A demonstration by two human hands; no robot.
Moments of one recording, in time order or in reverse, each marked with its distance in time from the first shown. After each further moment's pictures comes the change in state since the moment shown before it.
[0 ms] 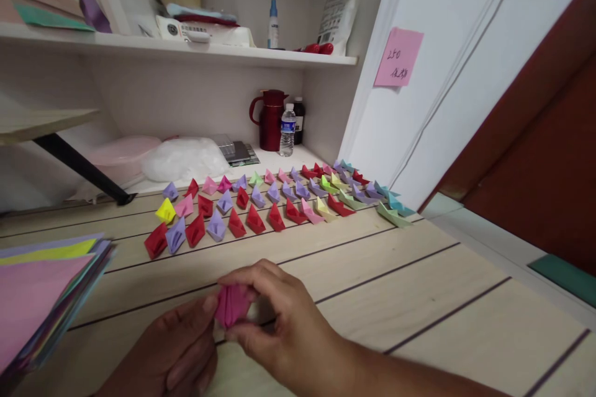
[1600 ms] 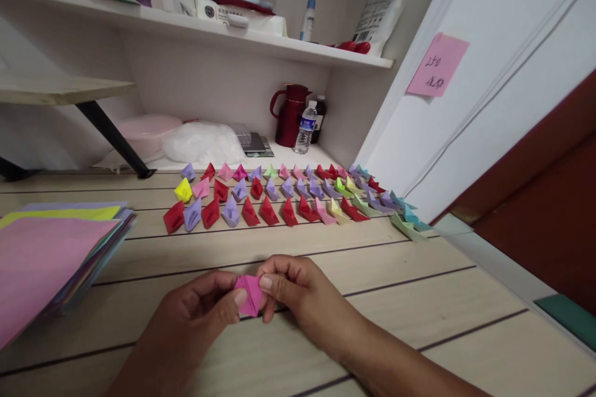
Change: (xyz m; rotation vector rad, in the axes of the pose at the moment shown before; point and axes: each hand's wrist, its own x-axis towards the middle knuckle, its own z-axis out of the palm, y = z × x) left_hand 0.002 -0.006 0.012 0.247 0.248 0.324; right_hand 0.012 0.012 -0.009 0.478 -0.182 0.436
